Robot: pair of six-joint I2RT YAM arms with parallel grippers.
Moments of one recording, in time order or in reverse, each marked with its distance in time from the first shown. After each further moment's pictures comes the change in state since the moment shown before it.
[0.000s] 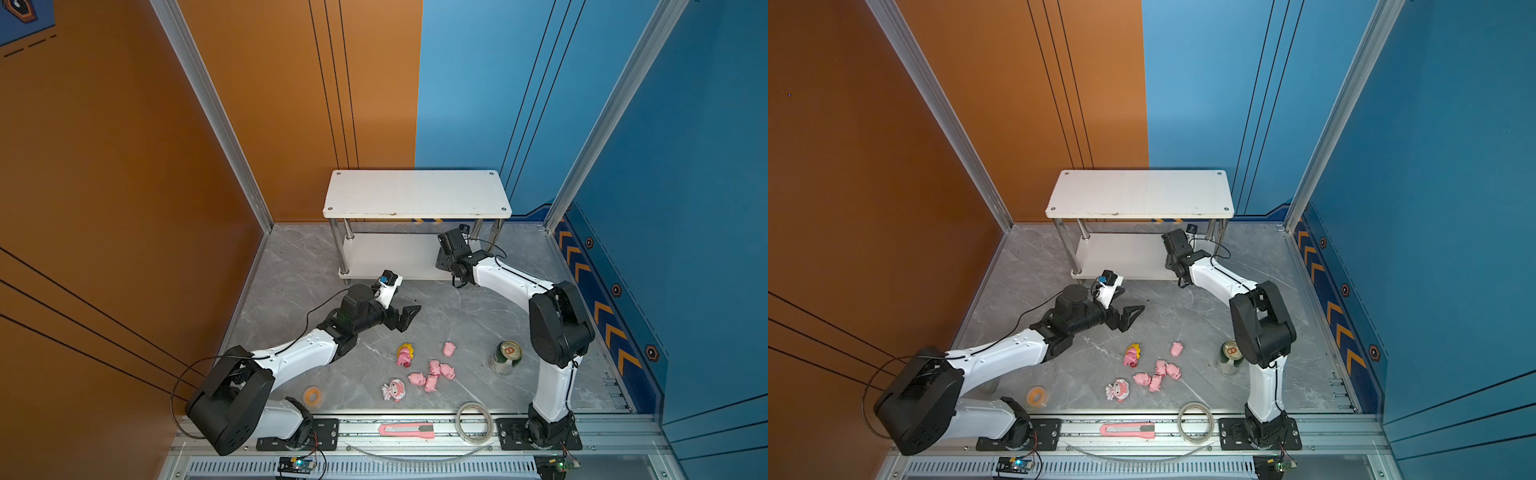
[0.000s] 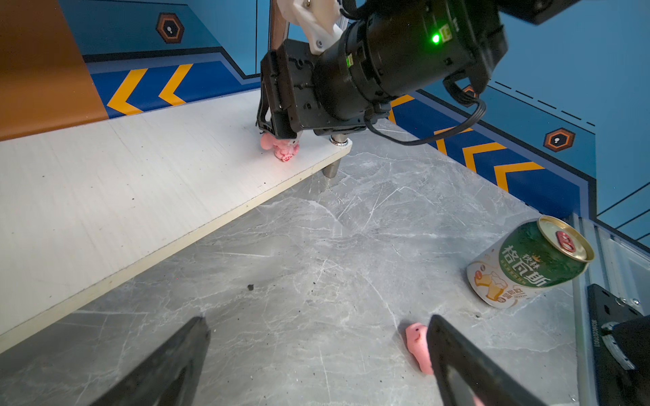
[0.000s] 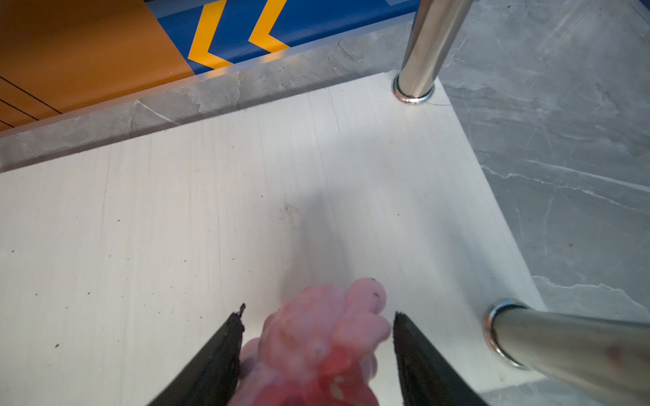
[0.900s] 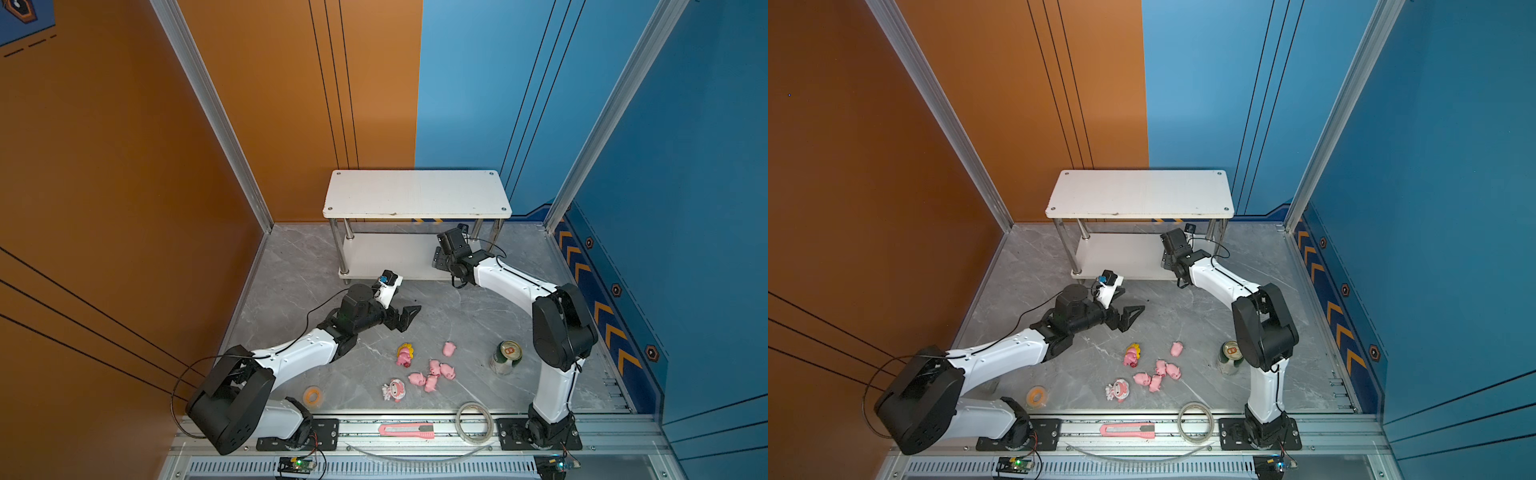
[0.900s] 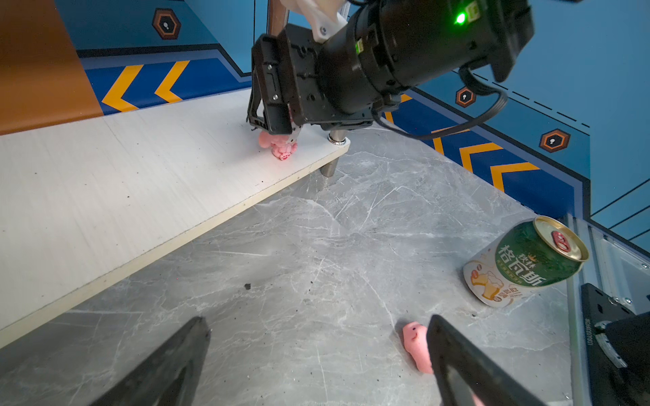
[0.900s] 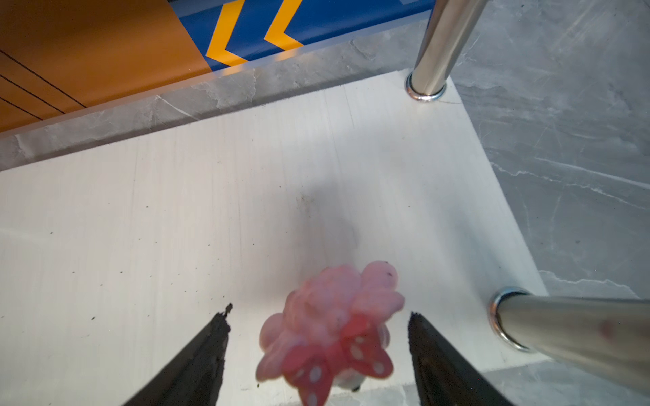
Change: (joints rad) left arm 0.003 0.002 0.001 0.000 0.012 -0.010; right arm 0.016 -0.042 -0.001 -0.020 -0.023 0.002
